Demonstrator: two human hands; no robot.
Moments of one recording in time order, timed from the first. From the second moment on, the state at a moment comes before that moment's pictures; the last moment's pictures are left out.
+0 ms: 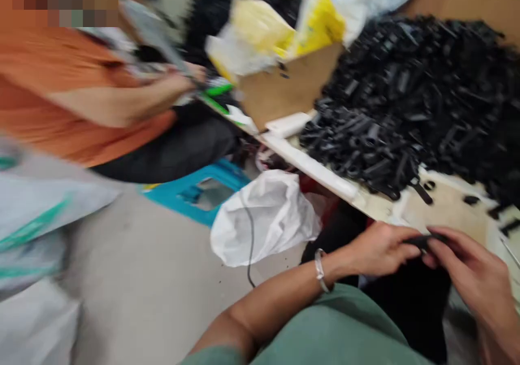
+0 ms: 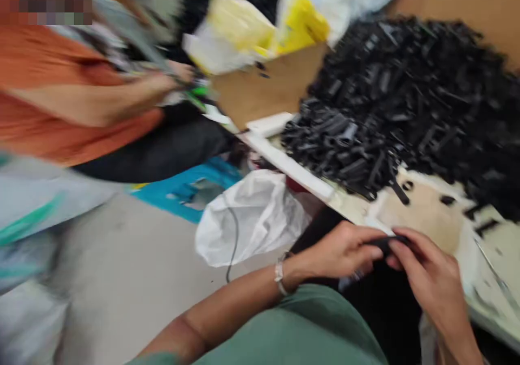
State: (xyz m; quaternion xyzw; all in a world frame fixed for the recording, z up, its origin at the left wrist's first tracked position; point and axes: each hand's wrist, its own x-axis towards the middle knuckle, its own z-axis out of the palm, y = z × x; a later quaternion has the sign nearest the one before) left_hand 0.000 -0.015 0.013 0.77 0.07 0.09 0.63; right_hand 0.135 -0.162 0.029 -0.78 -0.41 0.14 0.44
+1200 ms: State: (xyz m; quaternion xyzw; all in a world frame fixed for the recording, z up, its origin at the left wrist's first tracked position) left_hand 0.016 -0.012 0.017 0.84 0.05 0.03 0.54; right_hand 0.141 -0.160 0.014 -0.71 -0.34 0.31 0.53
